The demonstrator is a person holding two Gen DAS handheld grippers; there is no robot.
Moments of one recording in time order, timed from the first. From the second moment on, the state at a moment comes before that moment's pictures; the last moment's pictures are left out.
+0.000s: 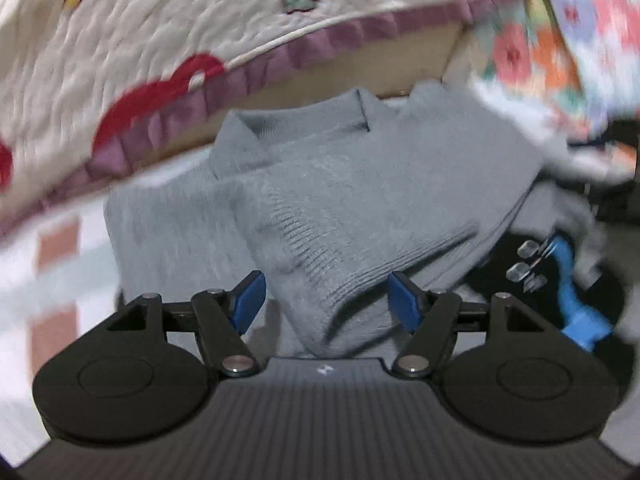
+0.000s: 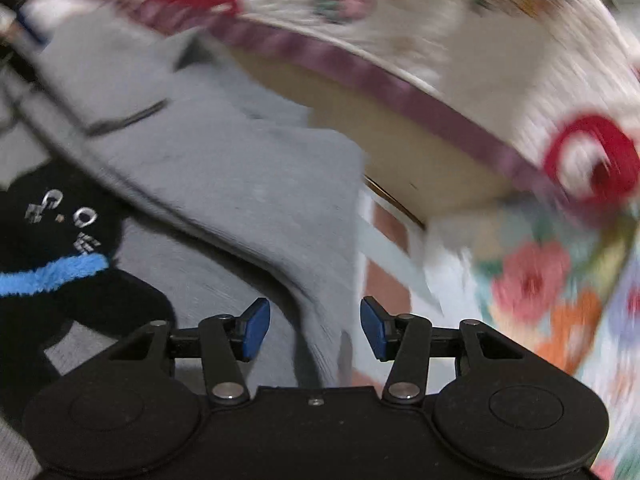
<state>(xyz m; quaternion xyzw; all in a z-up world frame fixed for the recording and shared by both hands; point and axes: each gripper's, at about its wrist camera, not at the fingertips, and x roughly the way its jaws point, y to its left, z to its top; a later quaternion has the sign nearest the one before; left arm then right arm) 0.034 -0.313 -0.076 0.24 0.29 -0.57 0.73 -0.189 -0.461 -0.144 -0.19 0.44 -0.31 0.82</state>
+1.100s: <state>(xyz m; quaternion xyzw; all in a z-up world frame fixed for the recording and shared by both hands) 0.117 -0.264 -0.127 -0.03 0.43 -0.45 0.78 -0.294 -0.588 -0.128 0.39 0.11 -0.44 0.80</state>
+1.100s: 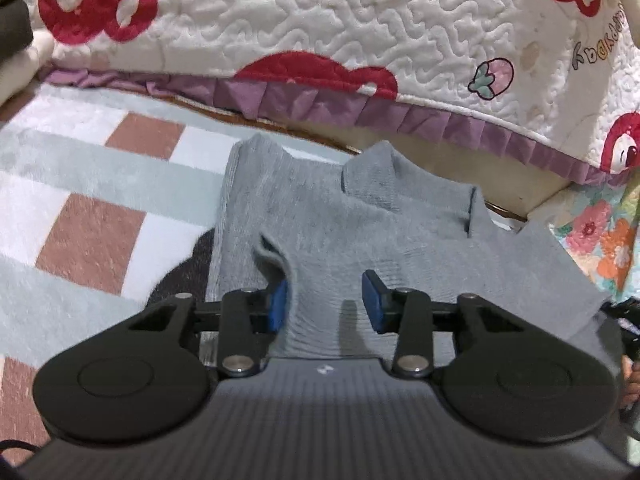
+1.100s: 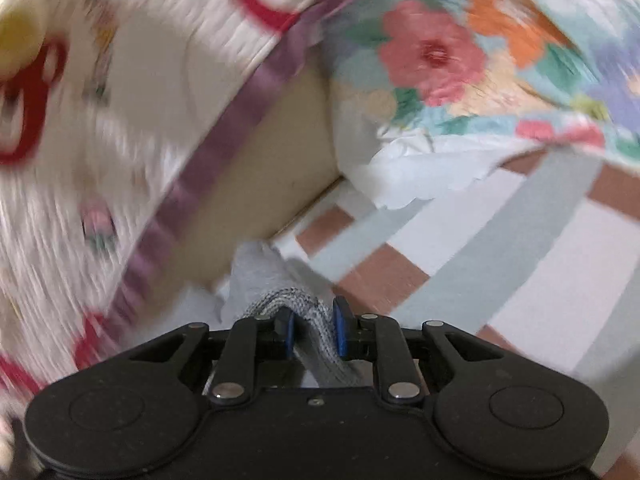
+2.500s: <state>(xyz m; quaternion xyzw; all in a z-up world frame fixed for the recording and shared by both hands) 0.093 -0.154 -0.139 0.01 0.57 -0.44 0.70 -0.427 -0.449 -0.139 0.31 0.36 -0.39 0.79</state>
